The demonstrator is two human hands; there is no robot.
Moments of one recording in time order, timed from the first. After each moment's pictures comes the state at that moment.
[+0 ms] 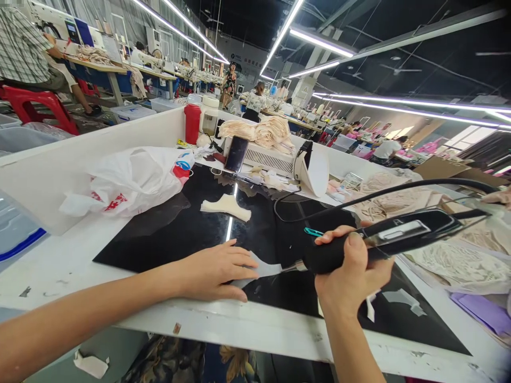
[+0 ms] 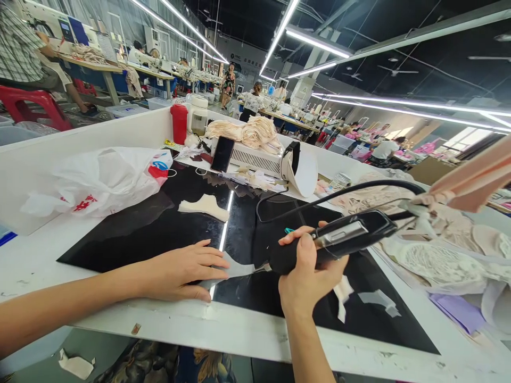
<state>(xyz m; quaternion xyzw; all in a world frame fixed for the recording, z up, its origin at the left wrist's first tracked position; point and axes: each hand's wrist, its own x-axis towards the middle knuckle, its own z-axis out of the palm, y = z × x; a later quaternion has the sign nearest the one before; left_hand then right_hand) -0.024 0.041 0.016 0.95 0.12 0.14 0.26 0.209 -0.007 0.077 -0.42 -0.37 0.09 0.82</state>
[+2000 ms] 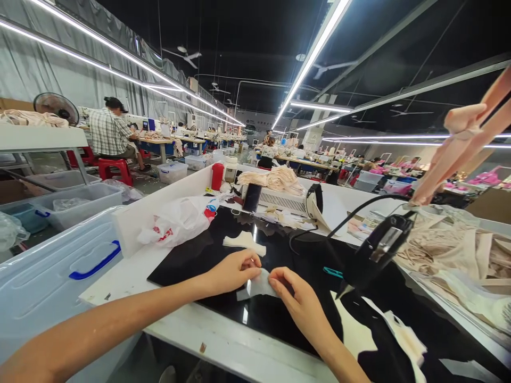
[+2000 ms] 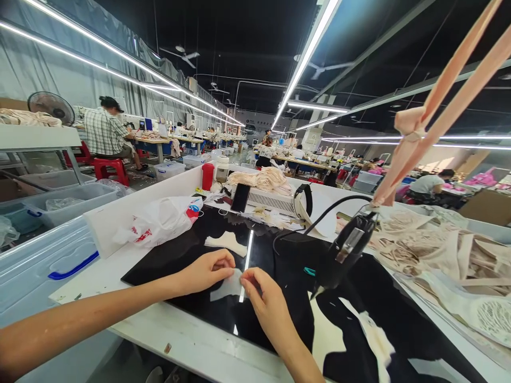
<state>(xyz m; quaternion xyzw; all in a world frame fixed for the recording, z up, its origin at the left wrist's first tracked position) -0.017 0.053 0.042 0.75 0.36 0.32 0.46 0.193 -0.004 0.033 -0.51 -0.72 0.25 0.41</state>
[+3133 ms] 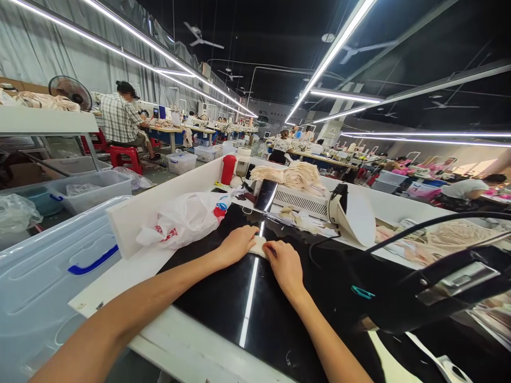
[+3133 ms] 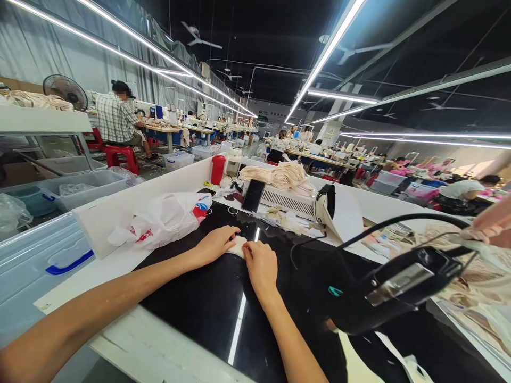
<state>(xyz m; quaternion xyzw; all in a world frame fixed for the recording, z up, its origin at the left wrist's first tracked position) -0.027 0.165 0.011 0.82 0.46 0.29 0.17 0.158 0.126 0.001 -0.60 -0.75 -0.02 0.28</state>
